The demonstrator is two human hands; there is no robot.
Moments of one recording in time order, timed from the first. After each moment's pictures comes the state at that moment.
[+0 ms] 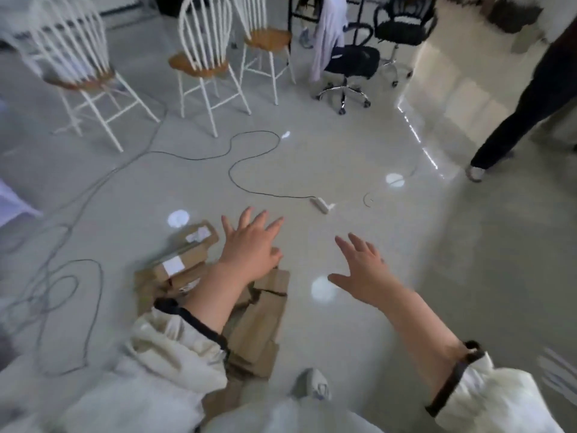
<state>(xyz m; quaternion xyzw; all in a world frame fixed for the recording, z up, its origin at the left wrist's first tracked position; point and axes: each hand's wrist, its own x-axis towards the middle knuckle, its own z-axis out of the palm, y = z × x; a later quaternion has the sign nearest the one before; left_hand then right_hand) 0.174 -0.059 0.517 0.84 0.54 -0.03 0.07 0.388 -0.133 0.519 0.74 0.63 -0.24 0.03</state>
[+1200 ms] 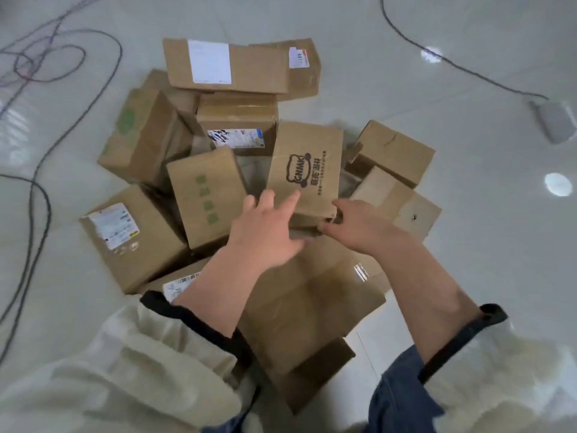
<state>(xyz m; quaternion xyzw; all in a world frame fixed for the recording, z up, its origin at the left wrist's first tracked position) 0.031 -0.015 -0.164 0.61 0.76 -0.06 0.22 0.182 0.062 -0.168 0.54 0.77 -0.32 0.10</state>
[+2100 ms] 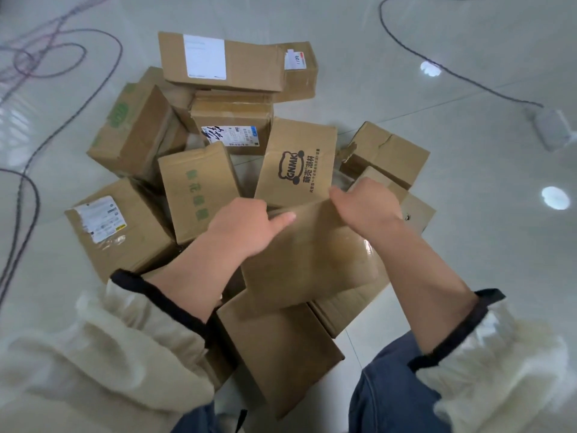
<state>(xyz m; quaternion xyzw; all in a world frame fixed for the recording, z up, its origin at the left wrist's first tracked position) 0.030 -0.014 -0.167 0.55 0.80 -0.05 0.23 0.192 0.071 -0.164 0.66 0.70 -0.27 -0.01</state>
